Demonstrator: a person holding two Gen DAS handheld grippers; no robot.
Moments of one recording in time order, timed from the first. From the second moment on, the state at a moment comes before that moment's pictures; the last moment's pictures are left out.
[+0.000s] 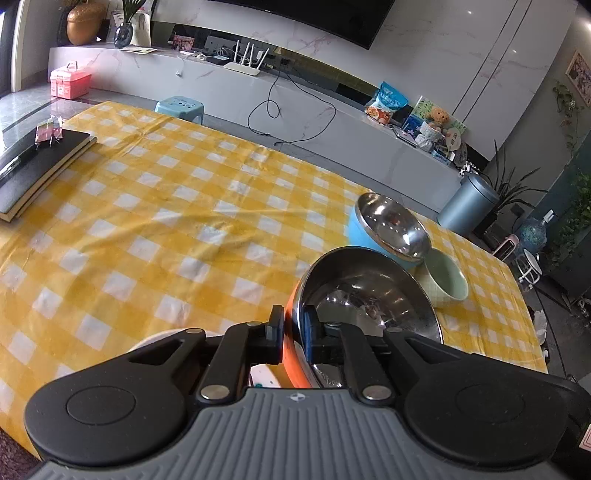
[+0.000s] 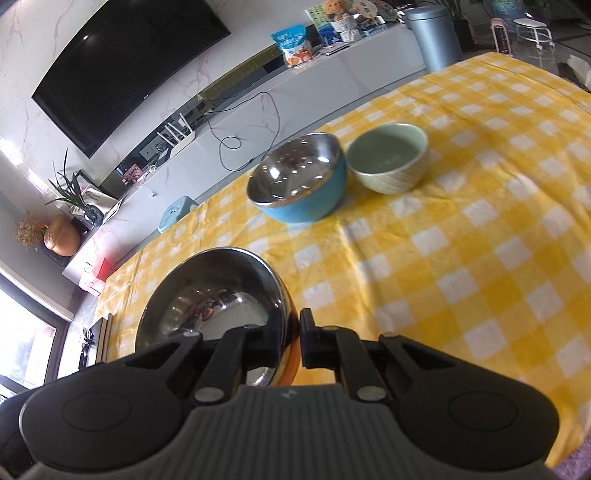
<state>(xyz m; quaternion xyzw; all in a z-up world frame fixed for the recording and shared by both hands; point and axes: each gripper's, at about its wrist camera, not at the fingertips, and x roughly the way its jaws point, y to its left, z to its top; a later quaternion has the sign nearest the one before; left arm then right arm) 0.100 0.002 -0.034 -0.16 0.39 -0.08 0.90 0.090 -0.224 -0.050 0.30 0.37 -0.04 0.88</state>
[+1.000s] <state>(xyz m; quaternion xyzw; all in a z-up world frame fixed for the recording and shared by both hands) 0.060 -0.017 -0.082 -0.19 0.47 -0.14 0.85 0.026 -0.262 -0.075 0.31 0.41 -0.11 0.85</state>
